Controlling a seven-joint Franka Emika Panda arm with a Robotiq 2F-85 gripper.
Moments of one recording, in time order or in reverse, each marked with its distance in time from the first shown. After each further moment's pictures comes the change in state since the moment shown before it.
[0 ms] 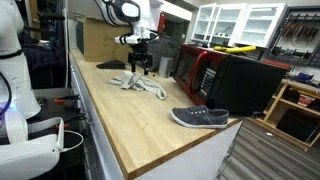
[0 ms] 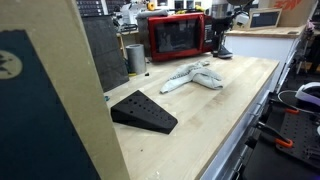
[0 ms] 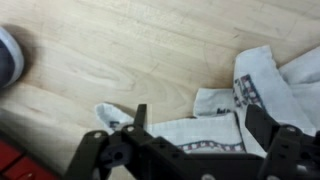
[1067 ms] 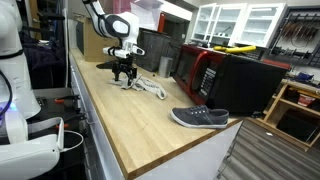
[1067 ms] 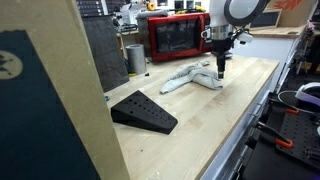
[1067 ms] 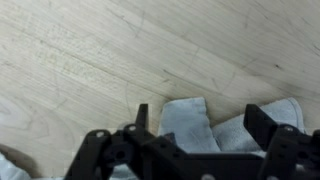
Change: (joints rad) arm 0.062 0.073 0.052 -0.114 0.057 0.039 -0.077
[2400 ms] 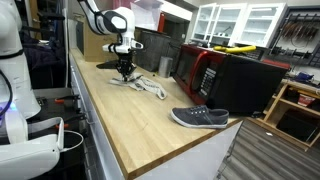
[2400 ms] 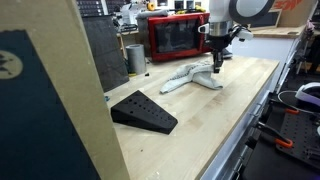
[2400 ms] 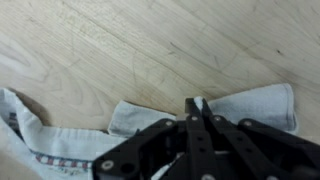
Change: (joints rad) arm 0.015 -0.060 0.032 -0.024 -0.090 0.053 0.006
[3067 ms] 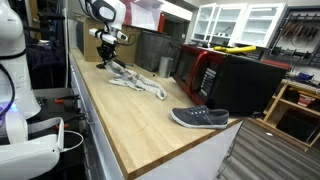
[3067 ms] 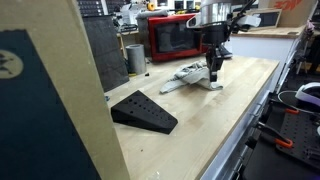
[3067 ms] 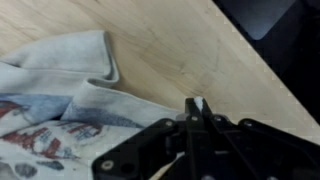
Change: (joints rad) arm 0.237 -0.099 0.076 0.045 0.485 -0.272 -0.191
